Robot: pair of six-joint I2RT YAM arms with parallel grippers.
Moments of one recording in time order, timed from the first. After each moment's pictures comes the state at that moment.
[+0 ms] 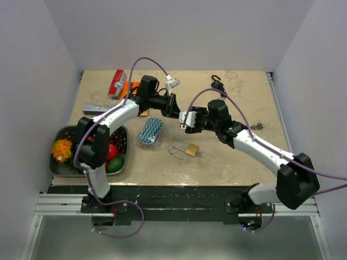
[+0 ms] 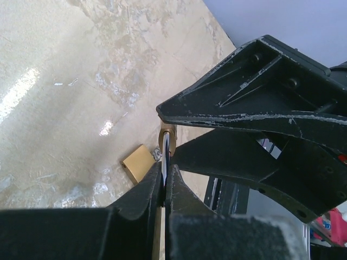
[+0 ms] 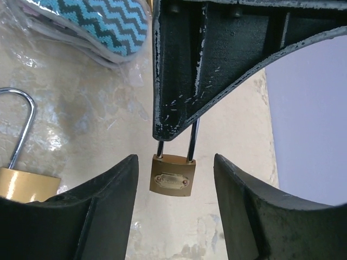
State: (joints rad) left arm -0.45 1.86 1.42 -0.21 0.96 -0.25; right arm 0.57 1.36 0.92 -0.04 -0.34 -0.95
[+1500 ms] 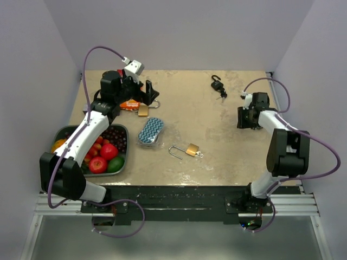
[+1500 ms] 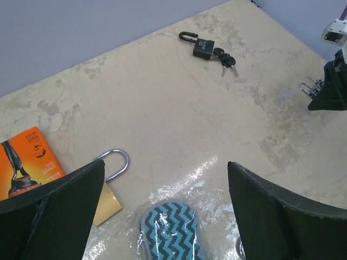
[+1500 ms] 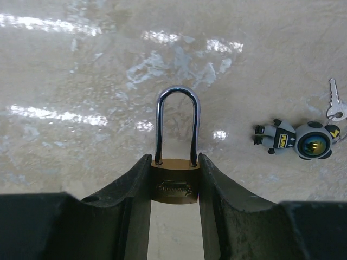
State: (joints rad) left arm -0.27 1.42 1.21 -0.04 0.41 -0.02; right arm -0.08 1.64 1.06 -0.41 -0.12 -0.15
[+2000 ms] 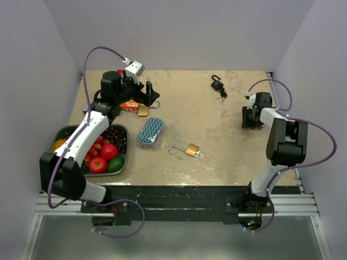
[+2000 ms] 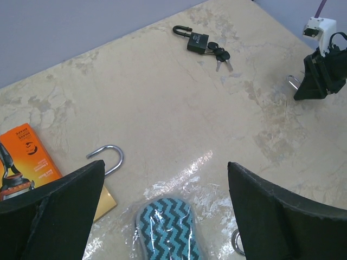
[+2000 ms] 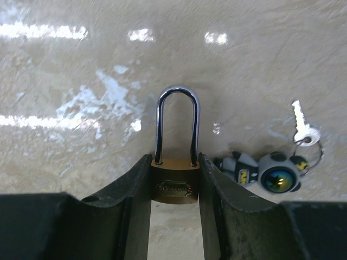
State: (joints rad) left arm -0.27 1.43 1.21 -0.07 0.44 -0.02; right arm -0.15 1.81 1.10 -0.35 -0.07 -0.15
